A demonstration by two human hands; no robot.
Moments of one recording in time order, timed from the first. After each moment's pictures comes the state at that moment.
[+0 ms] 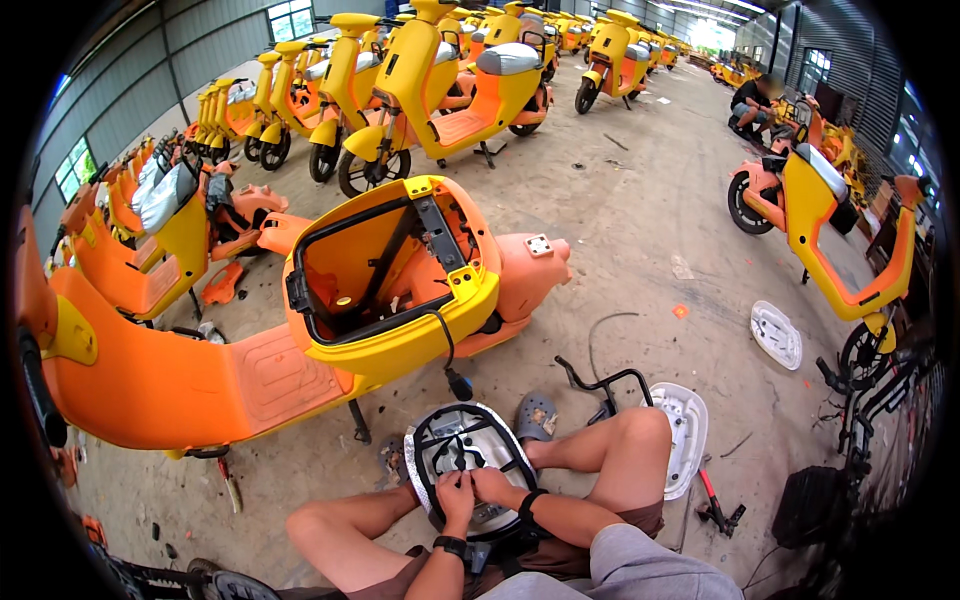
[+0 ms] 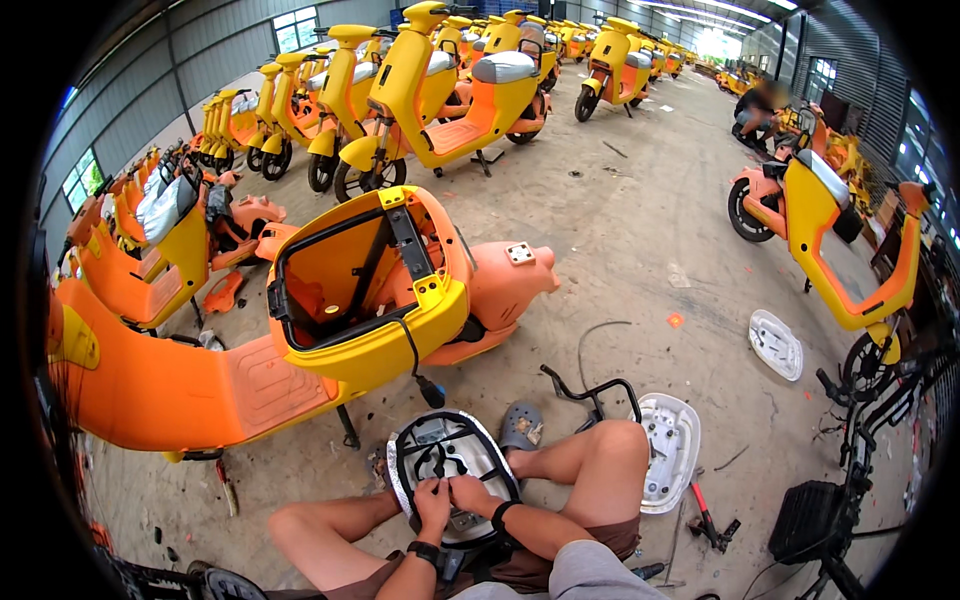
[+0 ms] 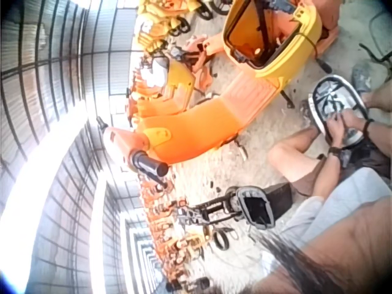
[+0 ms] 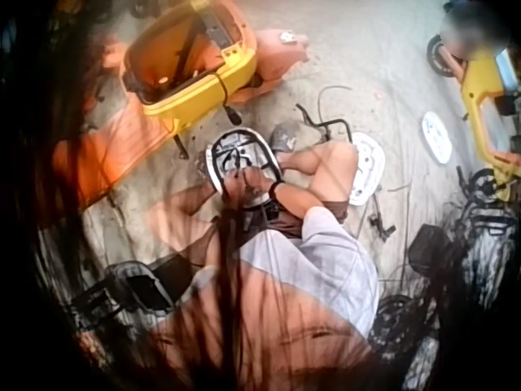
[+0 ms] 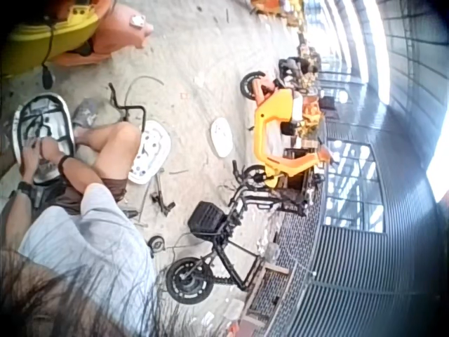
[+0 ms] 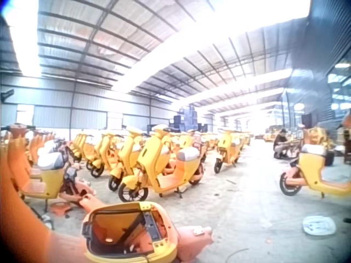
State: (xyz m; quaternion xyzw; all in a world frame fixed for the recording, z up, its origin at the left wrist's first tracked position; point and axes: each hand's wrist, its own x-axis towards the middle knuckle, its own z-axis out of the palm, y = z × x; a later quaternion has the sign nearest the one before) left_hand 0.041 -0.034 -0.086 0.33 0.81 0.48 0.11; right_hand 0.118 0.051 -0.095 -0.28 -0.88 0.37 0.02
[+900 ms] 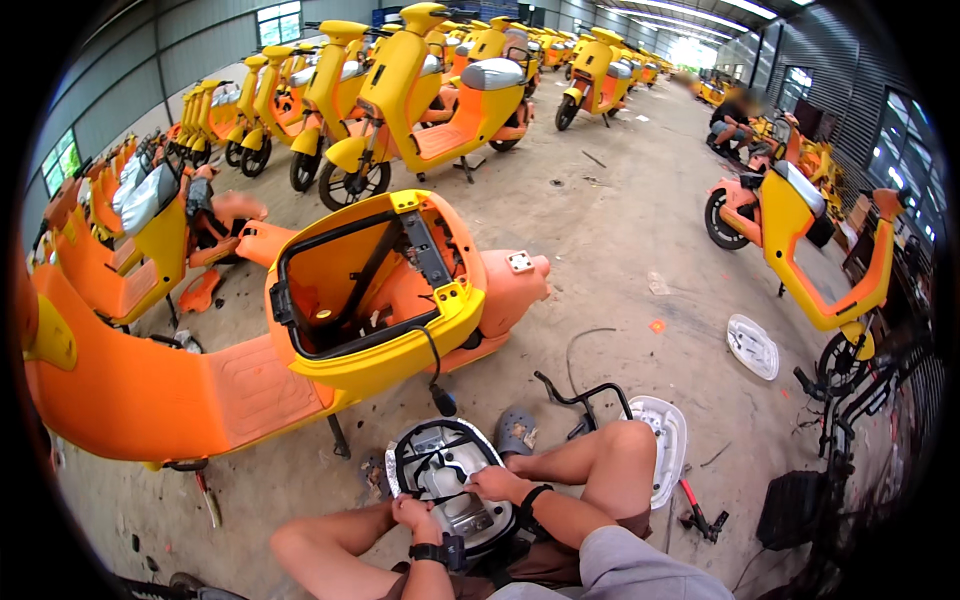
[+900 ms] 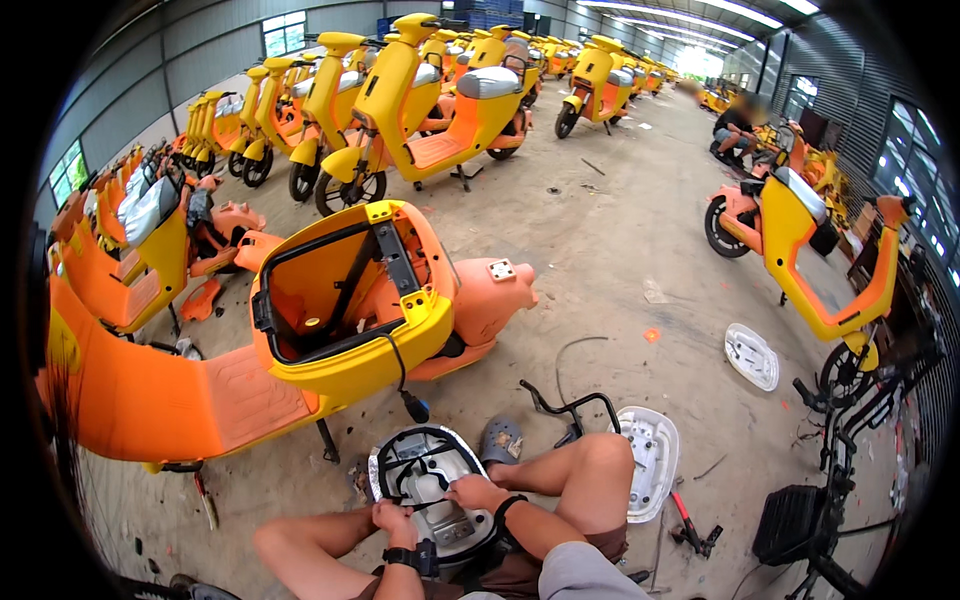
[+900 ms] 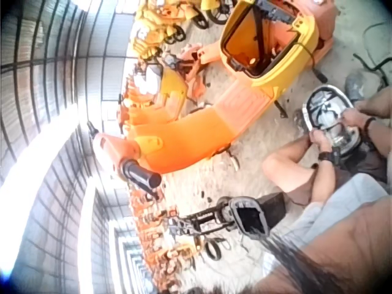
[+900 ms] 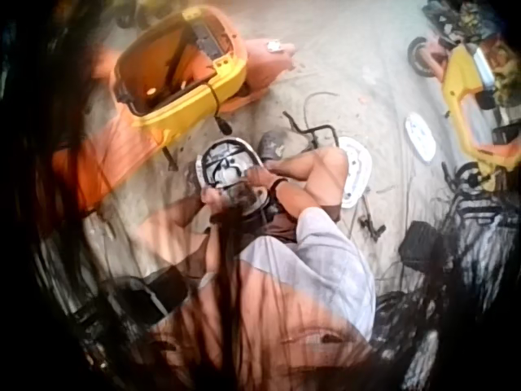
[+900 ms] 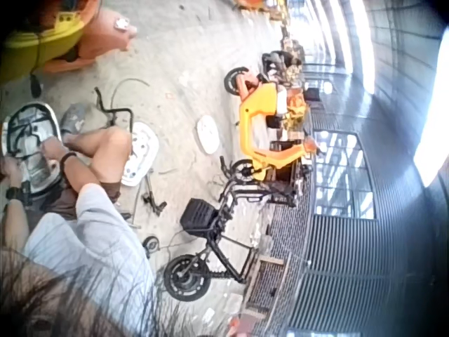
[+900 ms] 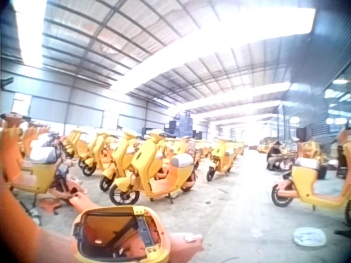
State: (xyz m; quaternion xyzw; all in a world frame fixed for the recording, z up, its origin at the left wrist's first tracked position) left_hand -0.024 -0.054 -0.180 -0.19 0.60 0.75 0.20; right_hand 0.139 0.102 -0.082 -0.19 -0.93 0.31 -0.03
